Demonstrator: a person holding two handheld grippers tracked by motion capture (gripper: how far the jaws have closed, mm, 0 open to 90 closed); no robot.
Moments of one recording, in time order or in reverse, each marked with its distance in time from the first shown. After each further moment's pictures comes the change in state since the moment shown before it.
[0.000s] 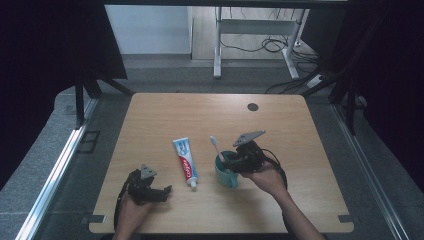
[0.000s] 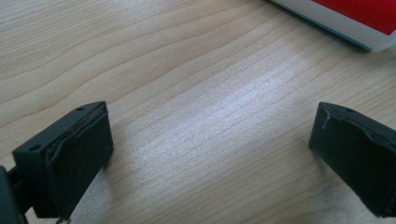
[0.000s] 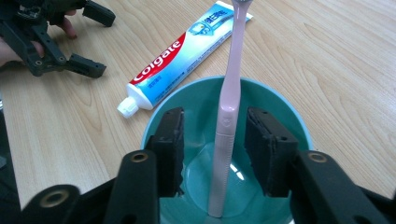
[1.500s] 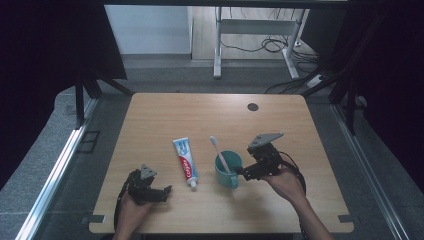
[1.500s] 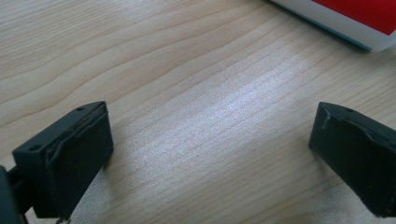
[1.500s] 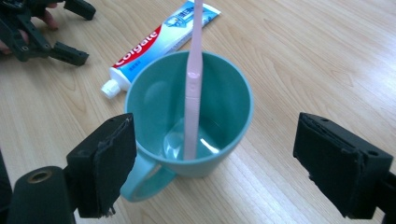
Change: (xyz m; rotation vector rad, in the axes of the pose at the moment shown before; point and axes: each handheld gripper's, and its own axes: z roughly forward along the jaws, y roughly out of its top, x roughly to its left) left arm 0.000 0.000 0.000 0.001 0.000 0.000; right arm -0.003 -0.015 -0.041 -0.012 -0.099 -0.001
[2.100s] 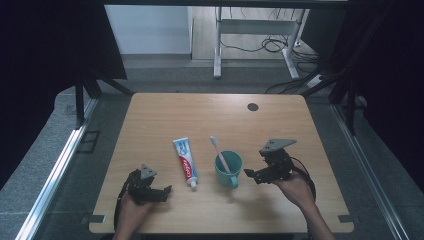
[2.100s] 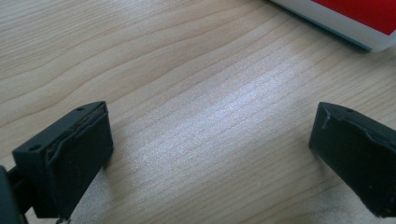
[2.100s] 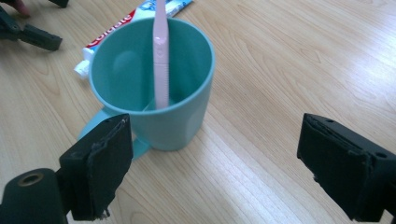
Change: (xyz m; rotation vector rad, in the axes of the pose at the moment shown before) left arm 0.000 0.000 0.000 -0.001 0.000 0.002; right arm -0.014 -0.030 -0.013 -0.019 -0.062 0.012
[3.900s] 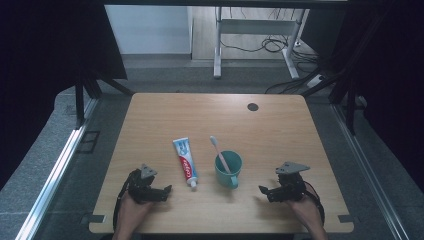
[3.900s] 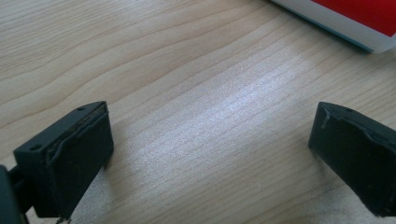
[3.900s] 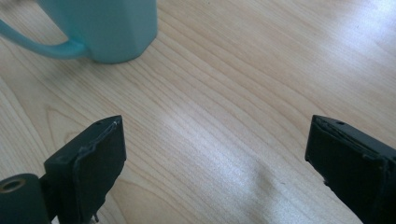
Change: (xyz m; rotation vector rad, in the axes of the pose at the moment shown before) left arm 0.000 0.002 0.000 0.017 0.005 -0.003; right arm -0.012 -0.095 0.011 0.003 -0.105 0.075
